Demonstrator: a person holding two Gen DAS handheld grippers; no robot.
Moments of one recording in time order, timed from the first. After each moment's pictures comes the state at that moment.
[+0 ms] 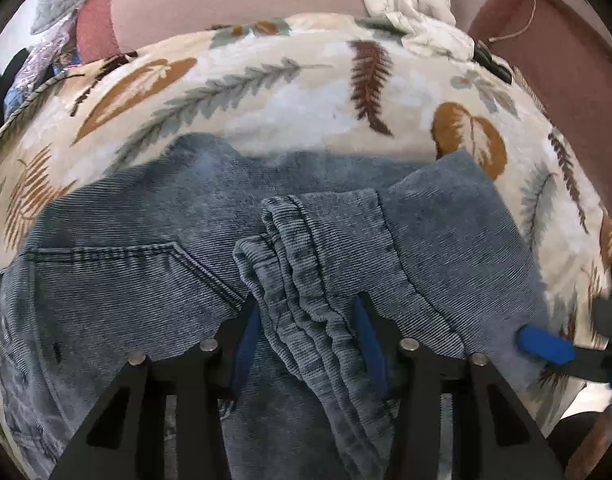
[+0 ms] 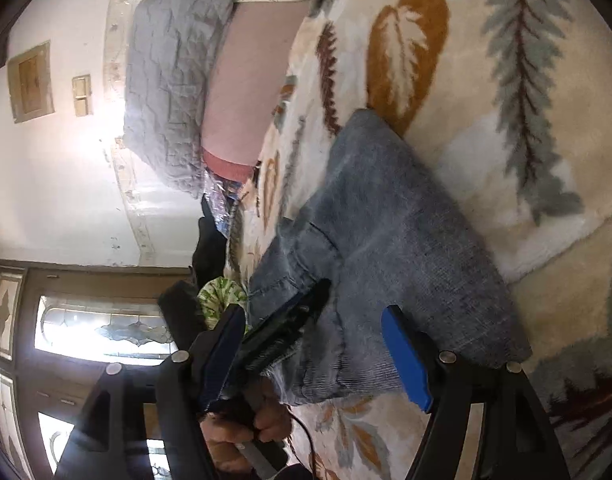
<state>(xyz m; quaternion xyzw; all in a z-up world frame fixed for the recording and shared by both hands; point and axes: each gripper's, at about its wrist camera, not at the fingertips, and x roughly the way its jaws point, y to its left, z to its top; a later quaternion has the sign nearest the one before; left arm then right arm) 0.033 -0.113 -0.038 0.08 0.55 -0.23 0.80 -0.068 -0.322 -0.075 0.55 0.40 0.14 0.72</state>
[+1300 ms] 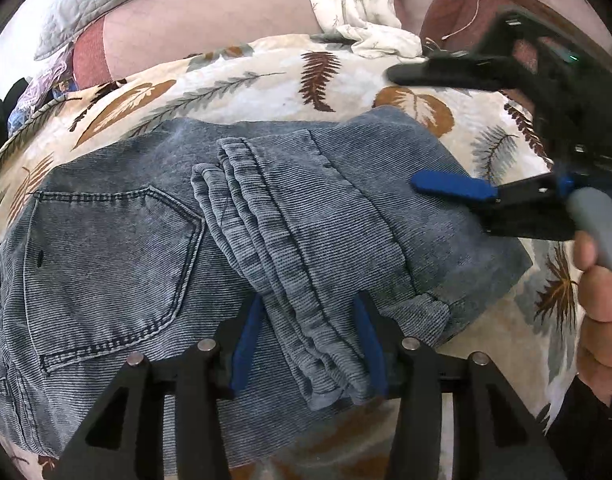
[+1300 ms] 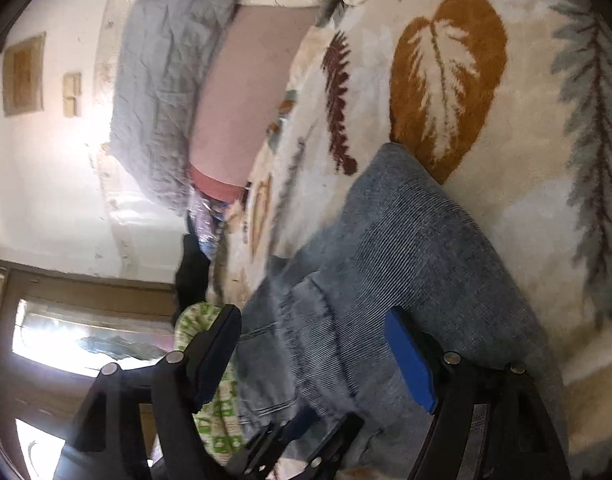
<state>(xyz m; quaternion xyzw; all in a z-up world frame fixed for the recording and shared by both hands) -0.044 -0.109 -0.049 0.10 0.48 -0.28 0.83 -0.015 -0.311 -0.073 0.52 0.39 0.11 0.75</state>
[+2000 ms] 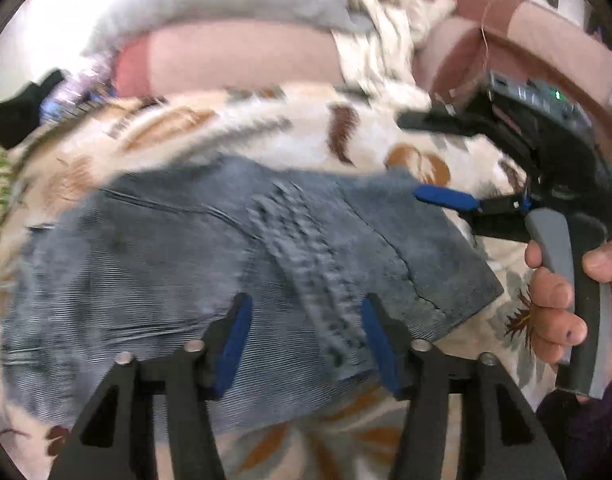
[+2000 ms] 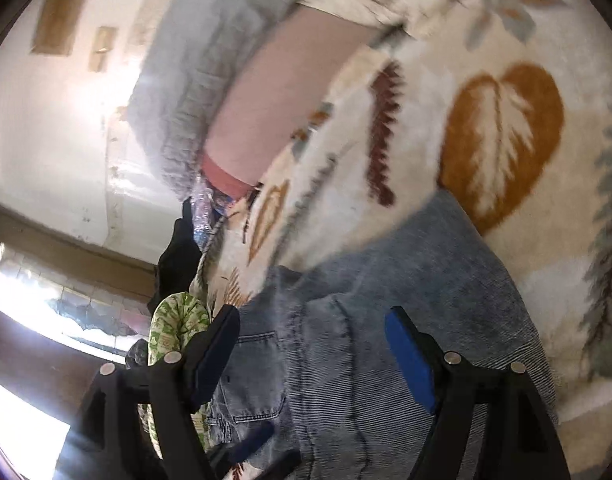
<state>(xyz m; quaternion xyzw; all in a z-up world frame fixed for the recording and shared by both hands) -0.065 -0.052 -0.008 0.03 0.41 -0.26 0.87 -0.010 -0.293 -0.035 0.43 0.36 0.11 0.82</state>
